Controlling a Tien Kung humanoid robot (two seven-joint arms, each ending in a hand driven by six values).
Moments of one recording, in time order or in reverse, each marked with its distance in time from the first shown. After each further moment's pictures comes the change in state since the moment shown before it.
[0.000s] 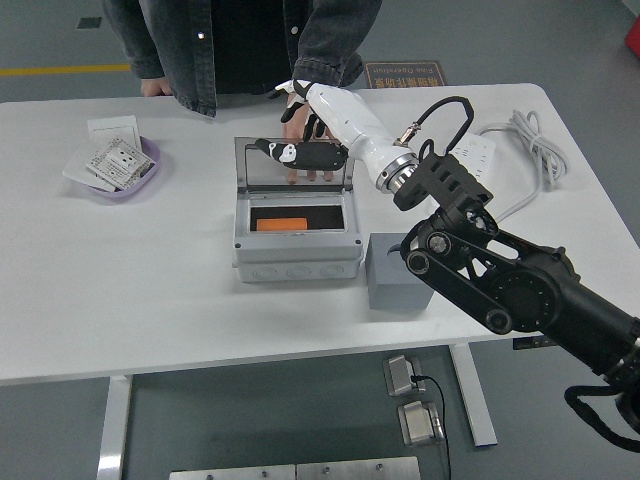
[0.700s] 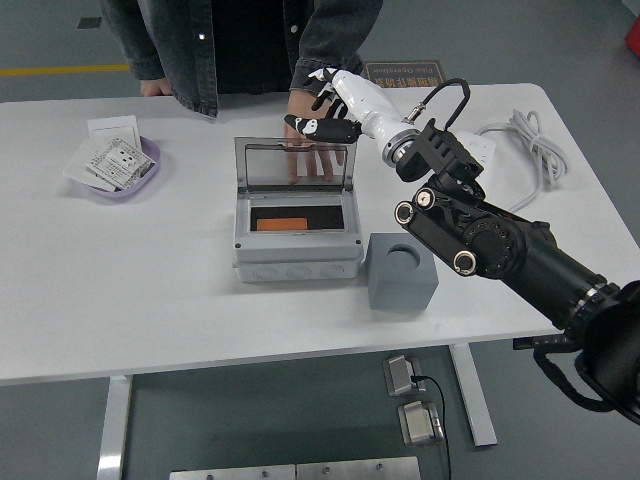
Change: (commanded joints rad) left arm -0.012 0.005 0.006 0.000 0.001 -0.003 0.001; right arm 0.141 0.108 -0.045 -0.478 0.136 -0.027 0.098
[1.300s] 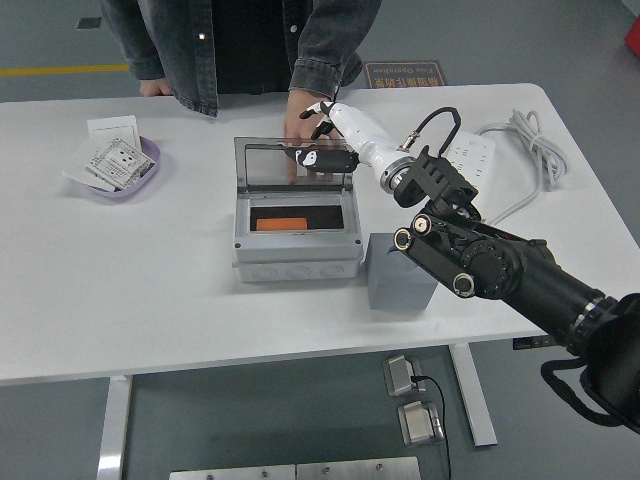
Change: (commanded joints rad) left arm 0.000 -0.005 0.000 0.000 -0.002 0.001 -0.001; right arm -0.054 -0.027 -0.088 0.076 -0.001 -0.017 -0.002
